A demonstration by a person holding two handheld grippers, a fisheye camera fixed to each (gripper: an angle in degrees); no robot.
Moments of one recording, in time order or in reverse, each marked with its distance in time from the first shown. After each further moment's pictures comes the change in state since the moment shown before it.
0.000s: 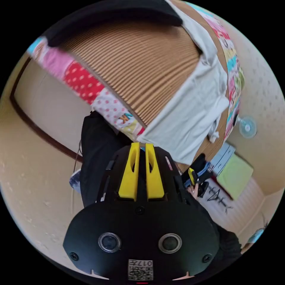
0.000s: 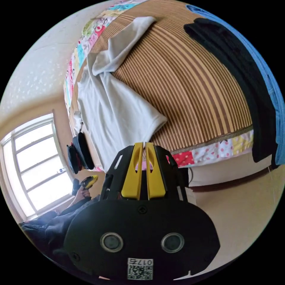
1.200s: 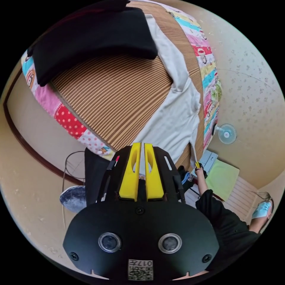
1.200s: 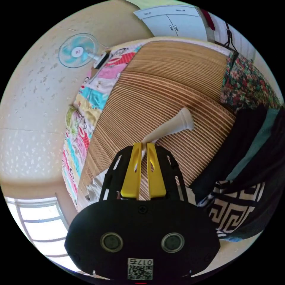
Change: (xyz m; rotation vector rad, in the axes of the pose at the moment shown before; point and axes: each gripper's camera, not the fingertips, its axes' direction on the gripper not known) left arm 0.036 0.042 -0.016 0.138 0.144 0.094; right arm -0.075 -0.179 -0.152 0.636 0.083 0.246
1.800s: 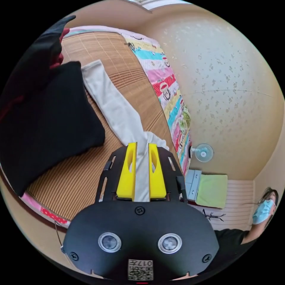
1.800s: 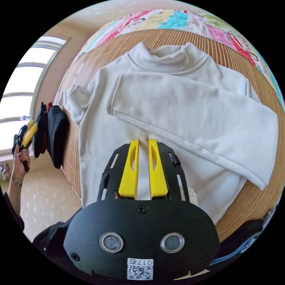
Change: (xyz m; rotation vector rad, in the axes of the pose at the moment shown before) left arm 0.062 -0.138 -0.054 0.320 0.151 0.172; right arm -0.265 0.368 0.190 -0.604 0.033 -1.001
